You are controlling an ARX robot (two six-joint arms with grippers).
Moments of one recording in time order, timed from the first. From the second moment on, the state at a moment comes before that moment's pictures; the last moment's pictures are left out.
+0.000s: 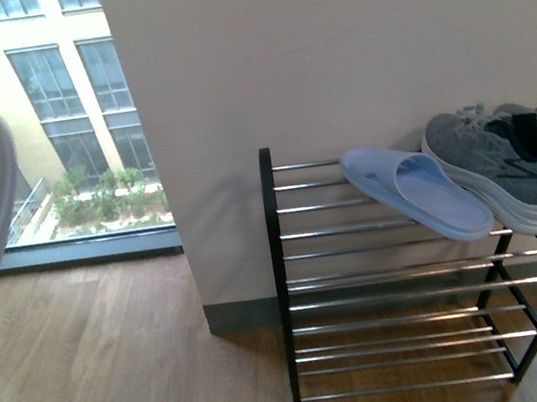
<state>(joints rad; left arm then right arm) -0.29 0.91 0.27 0.26 -0.40 0.00 0.00 0.00 0.02 0.00 0.00 -0.01</state>
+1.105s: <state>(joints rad) -0.44 2.32 1.57 0.13 -0.05 -0.59 0.00 0.00 0.02 0.00 0.00 -0.01</state>
